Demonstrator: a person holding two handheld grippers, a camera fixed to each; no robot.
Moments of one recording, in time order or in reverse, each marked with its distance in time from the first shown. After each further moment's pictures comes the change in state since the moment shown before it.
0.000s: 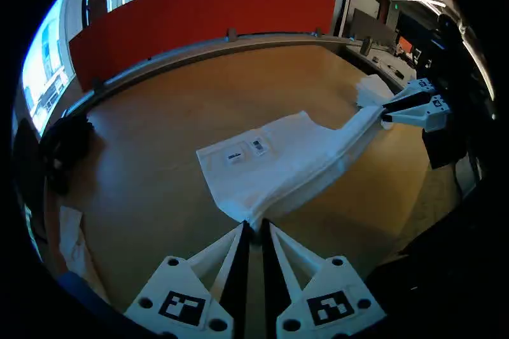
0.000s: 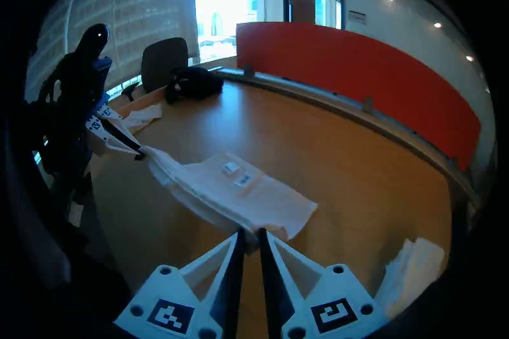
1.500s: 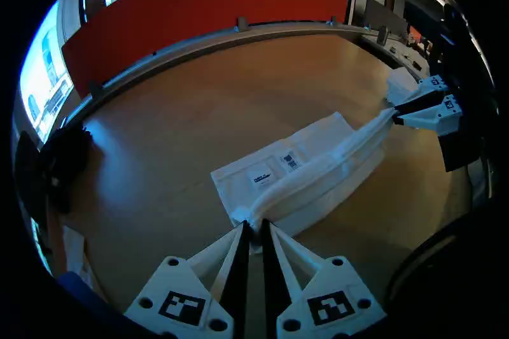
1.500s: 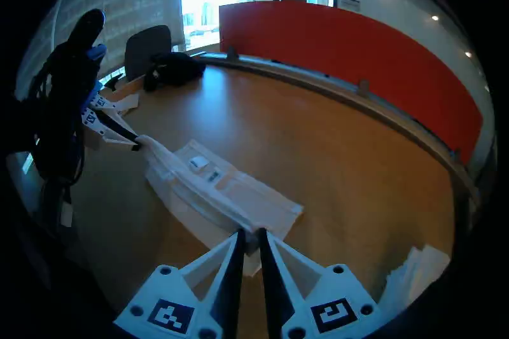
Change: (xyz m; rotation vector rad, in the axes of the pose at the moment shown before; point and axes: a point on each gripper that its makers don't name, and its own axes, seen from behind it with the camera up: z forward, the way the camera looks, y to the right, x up) left arm 0.025 -0.043 0.081 0.075 -0.043 0.034; right arm -0.012 0.046 0.069 -0.053 -0.075 0.024
